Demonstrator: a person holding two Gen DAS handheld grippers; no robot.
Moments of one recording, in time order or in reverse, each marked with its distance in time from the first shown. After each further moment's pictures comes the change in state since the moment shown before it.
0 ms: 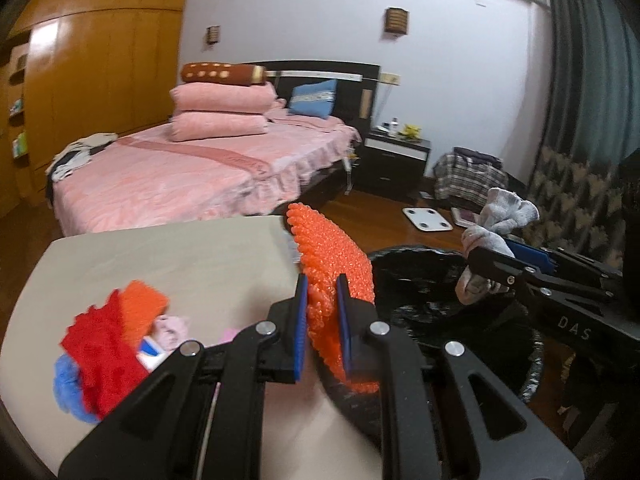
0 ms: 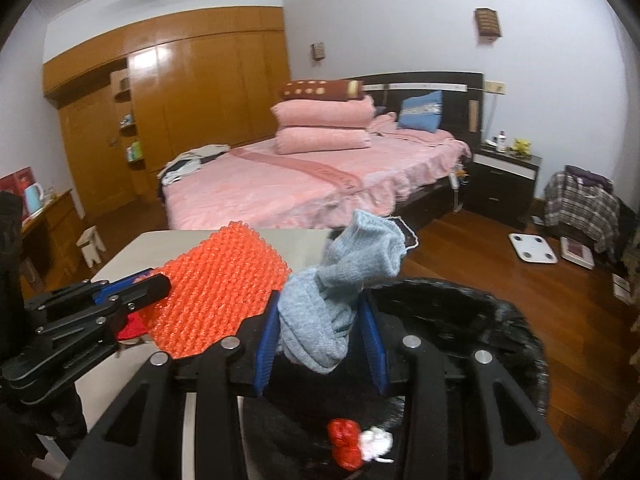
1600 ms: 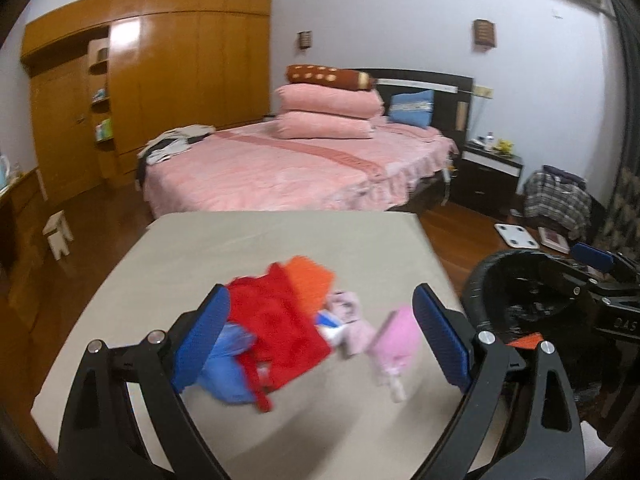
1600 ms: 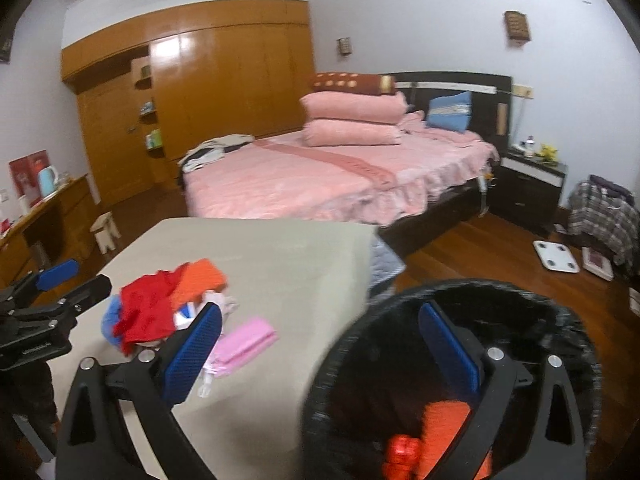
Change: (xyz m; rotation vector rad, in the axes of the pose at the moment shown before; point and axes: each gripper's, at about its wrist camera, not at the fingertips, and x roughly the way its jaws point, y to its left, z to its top) left arm -0.066 0.132 -0.032 -0.112 -0.028 0.360; right arm 0.053 0.091 -0.009 -0.060 0.028 0.122
